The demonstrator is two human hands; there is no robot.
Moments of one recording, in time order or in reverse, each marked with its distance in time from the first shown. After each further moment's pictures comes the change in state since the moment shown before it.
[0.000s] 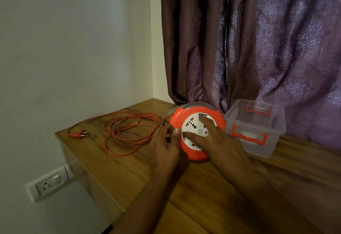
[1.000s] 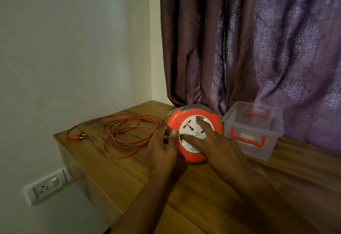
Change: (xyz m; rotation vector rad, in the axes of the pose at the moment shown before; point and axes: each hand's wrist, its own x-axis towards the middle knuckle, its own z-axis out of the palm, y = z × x) left_hand 0.004 -0.009 0.001 0.031 0.065 0.015; right_hand 0.000 -0.002 -0.005 0.066 0.012 -0.035
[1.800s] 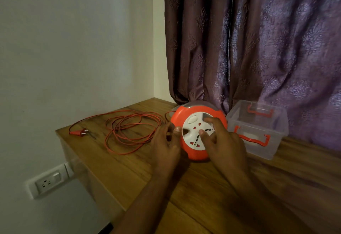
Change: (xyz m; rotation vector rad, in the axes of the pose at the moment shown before) left_hand -0.001 0.004 0.000 -0.026 -0.007 -0.010; right_hand 0.002 -0.010 0.003 0.455 0.288 0.400
